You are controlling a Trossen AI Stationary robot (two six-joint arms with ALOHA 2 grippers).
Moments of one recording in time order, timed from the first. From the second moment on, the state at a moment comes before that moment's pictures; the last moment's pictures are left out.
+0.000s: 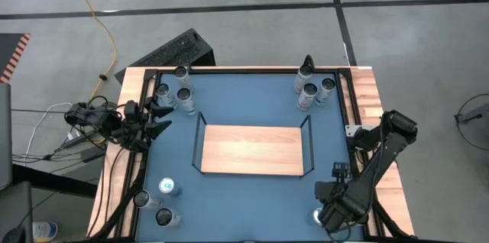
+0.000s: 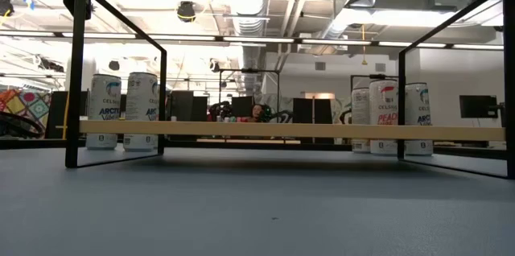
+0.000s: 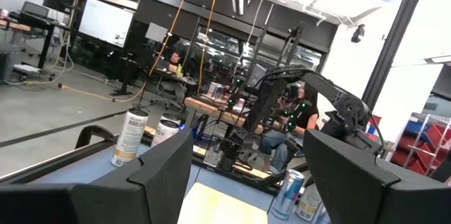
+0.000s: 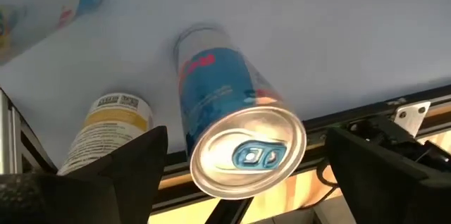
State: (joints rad) left arm -0.40 0.01 0.25 0.19 -0.59 -0.14; right arm 0.90 1.72 1.43 -1.57 -0.01 1.01
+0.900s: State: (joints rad) left arm -0.40 0.01 0.25 0.17 -0.59 -0.18; right arm 0.90 1.72 1.43 -1.54 -0.03 1.11
